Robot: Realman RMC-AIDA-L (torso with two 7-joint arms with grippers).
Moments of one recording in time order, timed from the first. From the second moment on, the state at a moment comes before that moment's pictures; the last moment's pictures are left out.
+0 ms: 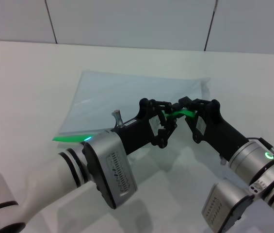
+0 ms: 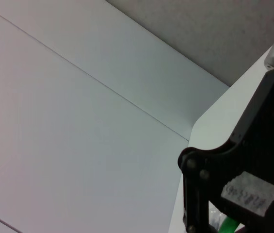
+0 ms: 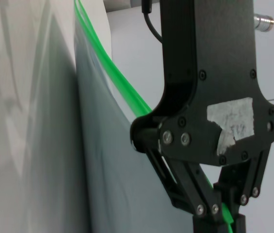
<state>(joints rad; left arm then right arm) -0.73 -2.06 0.20 -0.38 1.78 1.12 0.76 0.53 2.03 -2.87 -0.52 1.10 -0.94 -1.44</state>
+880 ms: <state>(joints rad) -0.73 -2.06 0.17 -0.39 1.77 1.10 0.76 0.51 2.03 -2.81 -0.50 1.11 -0.95 -1.43</state>
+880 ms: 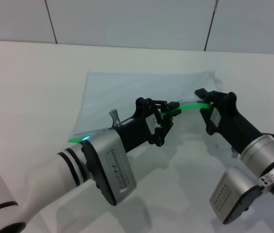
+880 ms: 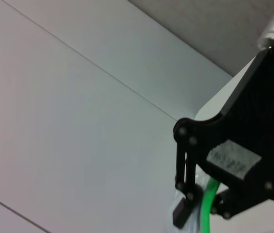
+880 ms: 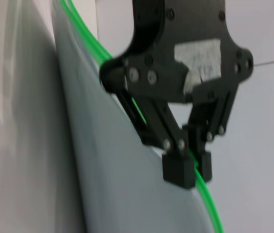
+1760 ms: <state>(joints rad) -0.69 -2.05 0.12 -0.38 1.77 1.10 0.76 0.44 2.03 -2.62 -0.44 1.12 -1.03 -1.37</state>
